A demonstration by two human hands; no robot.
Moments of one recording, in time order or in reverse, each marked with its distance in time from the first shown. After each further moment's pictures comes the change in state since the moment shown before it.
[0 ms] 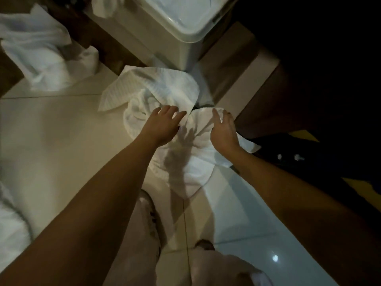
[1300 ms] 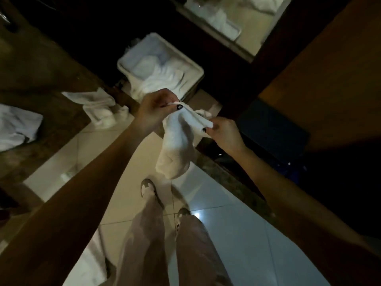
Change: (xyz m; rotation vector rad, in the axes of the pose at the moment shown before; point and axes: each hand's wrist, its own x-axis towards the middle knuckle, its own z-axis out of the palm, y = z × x) left_hand -0.215 0.165 -0.486 -1.138 0.454 -0.082; right_hand -0.306 0.007 -0.448 0.565 0.195 -0.226
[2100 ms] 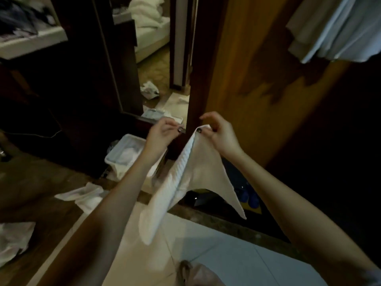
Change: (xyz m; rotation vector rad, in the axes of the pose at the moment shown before) left_hand -0.128 0.324 -0.035 -0.304 -0.182 0.245; right_hand -0.208 -0.250 -0.250 0.241 0.550 -0.149
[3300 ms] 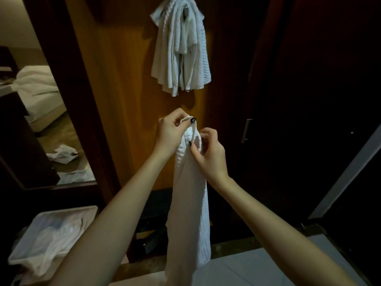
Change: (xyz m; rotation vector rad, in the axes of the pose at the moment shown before) left_hand -0.023 0.140 0.304 0.136 -0.275 0.589; right_hand -0.167 -0.014 -0.206 -0.305 0.736 -0.092
